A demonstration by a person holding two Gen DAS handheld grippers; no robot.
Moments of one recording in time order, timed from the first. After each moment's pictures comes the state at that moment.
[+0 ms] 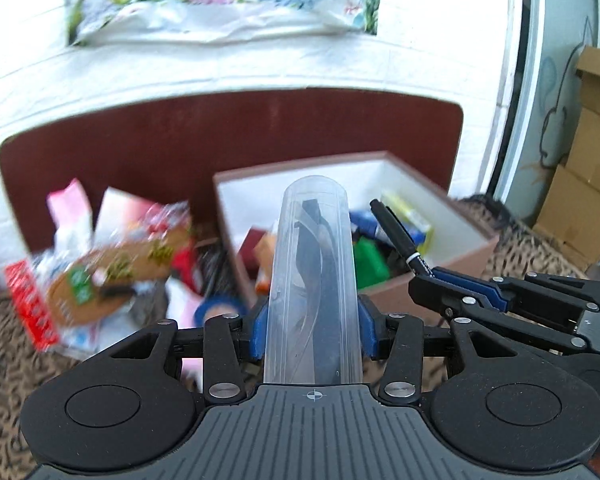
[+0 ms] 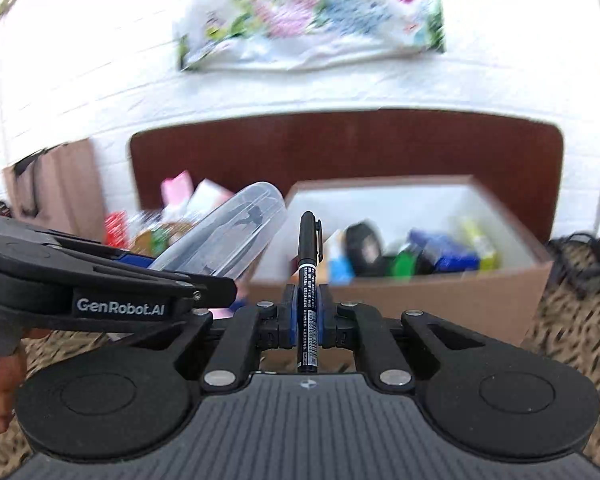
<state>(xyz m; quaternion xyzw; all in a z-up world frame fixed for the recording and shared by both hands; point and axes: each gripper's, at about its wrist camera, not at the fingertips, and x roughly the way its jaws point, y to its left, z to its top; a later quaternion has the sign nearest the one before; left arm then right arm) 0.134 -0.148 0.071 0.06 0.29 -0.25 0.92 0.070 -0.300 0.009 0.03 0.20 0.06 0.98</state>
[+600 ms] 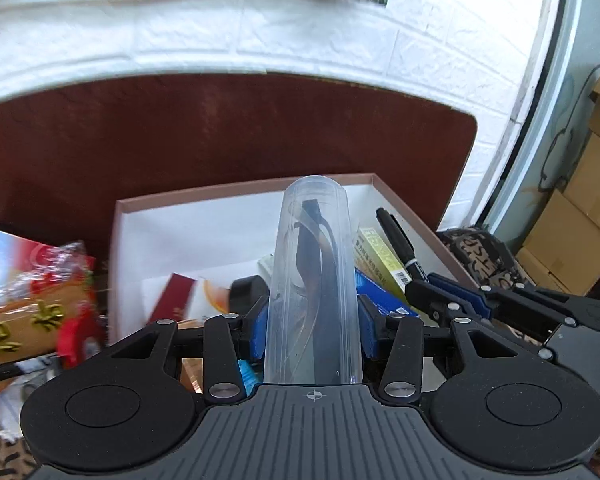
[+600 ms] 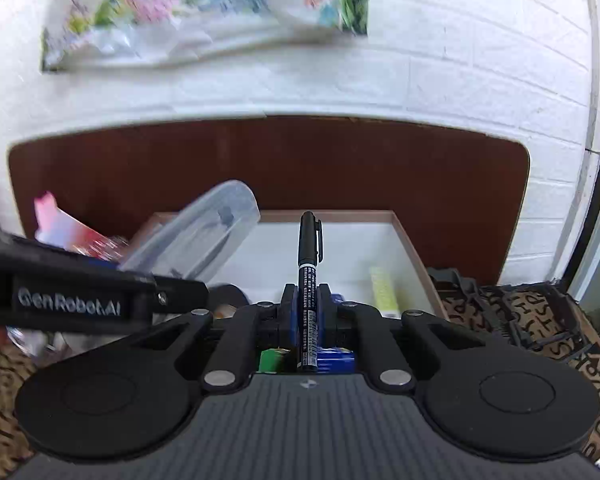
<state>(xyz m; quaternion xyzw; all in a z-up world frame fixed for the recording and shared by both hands) 0.268 -0.249 0.047 0.01 0.34 -0.28 0.90 0.207 -0.387 -0.002 -0.01 0.23 -0.01 0.97</state>
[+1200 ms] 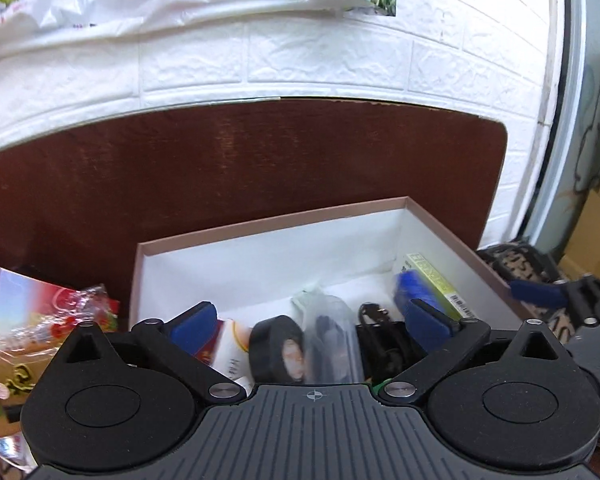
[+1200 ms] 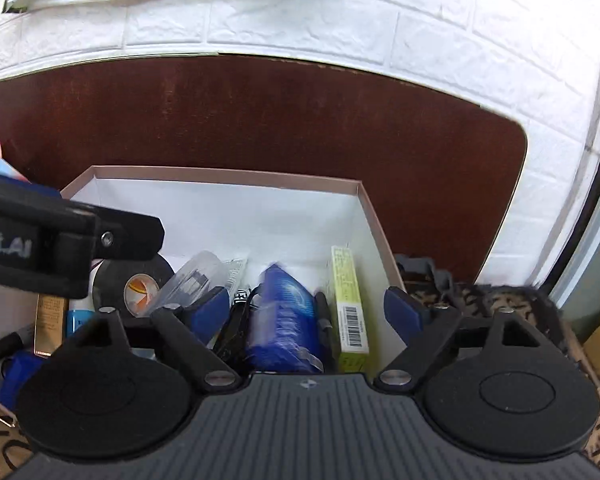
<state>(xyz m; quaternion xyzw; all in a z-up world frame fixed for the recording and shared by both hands) 0.268 -0.261 0.042 0.05 0.28 -0.23 0.93 0.237 -0.405 -0.025 -0.06 0.25 -0.04 0.96</state>
